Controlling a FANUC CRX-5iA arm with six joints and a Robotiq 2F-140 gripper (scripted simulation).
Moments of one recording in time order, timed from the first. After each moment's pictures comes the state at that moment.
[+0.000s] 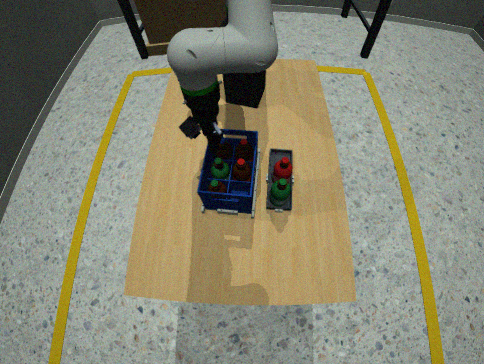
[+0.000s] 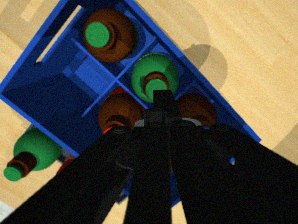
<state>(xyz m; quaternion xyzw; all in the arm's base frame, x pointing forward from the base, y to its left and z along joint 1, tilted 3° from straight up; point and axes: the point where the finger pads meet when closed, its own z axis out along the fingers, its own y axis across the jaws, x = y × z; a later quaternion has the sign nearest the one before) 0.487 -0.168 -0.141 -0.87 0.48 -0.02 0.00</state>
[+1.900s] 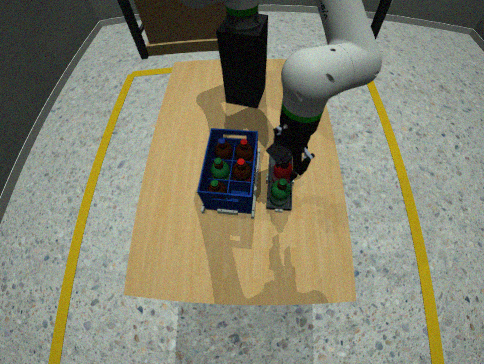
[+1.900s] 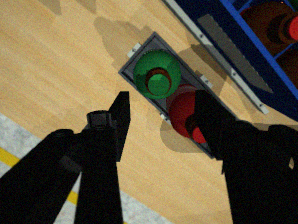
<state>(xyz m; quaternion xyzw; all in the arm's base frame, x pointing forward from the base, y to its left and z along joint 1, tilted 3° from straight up) 0.601 0.055 -0.141 -0.87 0.48 -0.02 0.00</state>
